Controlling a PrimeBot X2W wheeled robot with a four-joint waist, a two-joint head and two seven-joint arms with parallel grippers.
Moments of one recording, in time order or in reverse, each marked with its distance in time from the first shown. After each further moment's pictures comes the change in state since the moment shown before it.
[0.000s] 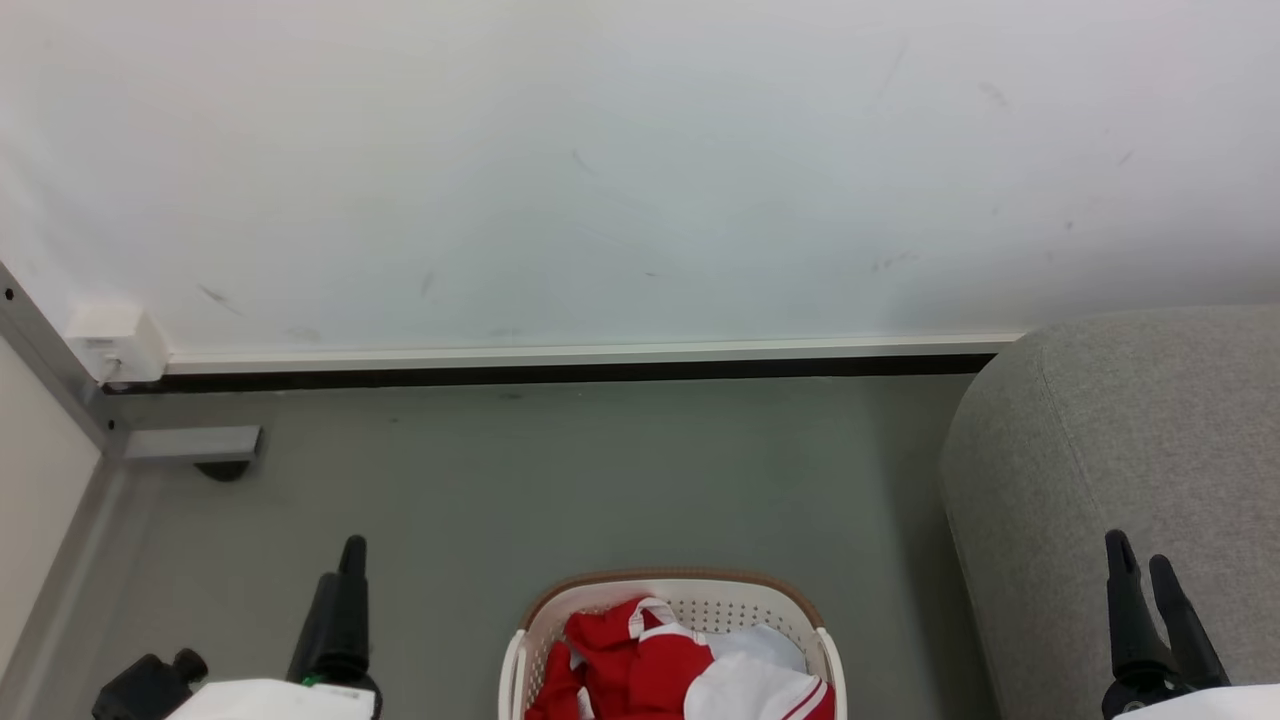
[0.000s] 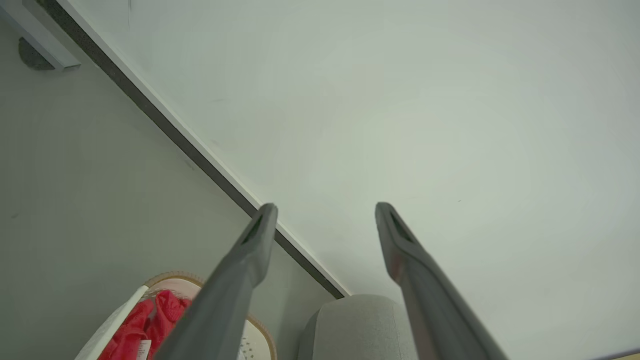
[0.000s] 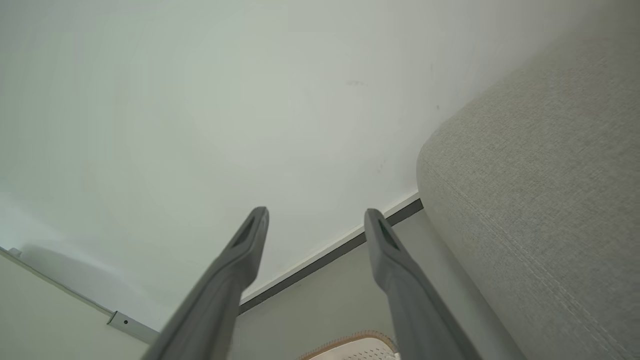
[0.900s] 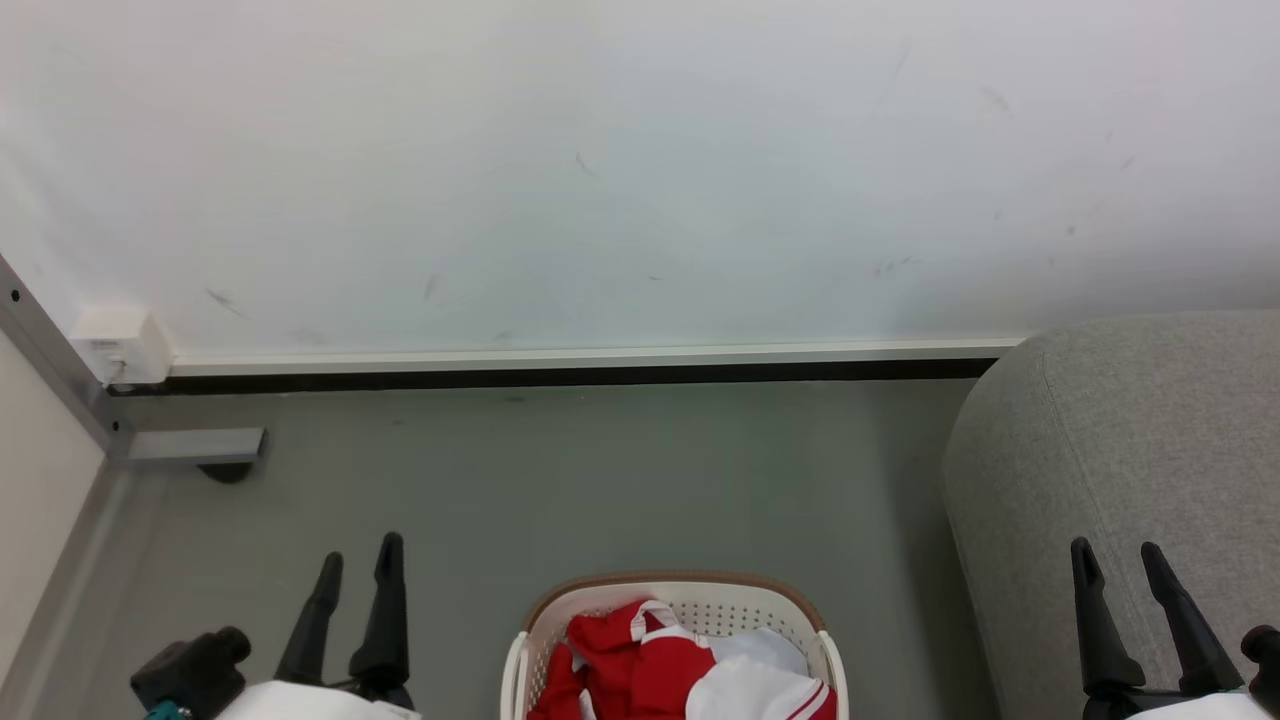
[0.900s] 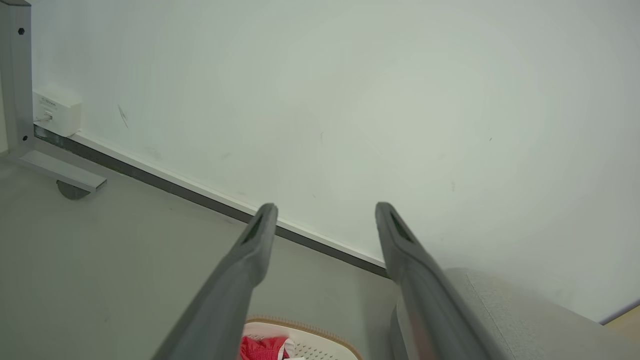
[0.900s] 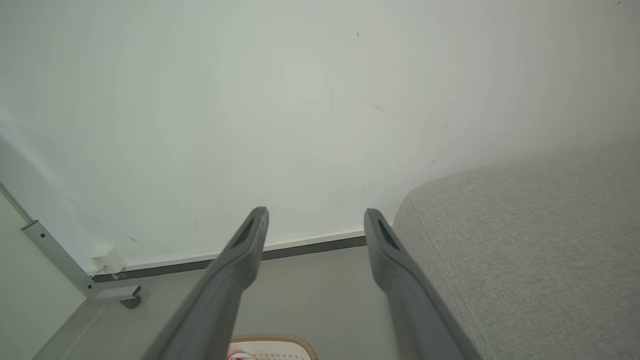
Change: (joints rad) left arm 0.020 0.001 -0.030 -0.048 0.460 -0.008 -0.081; right arm 0.010 -0.033 0.042 0.000 -0.411 0.000 -0.083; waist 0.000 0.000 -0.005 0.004
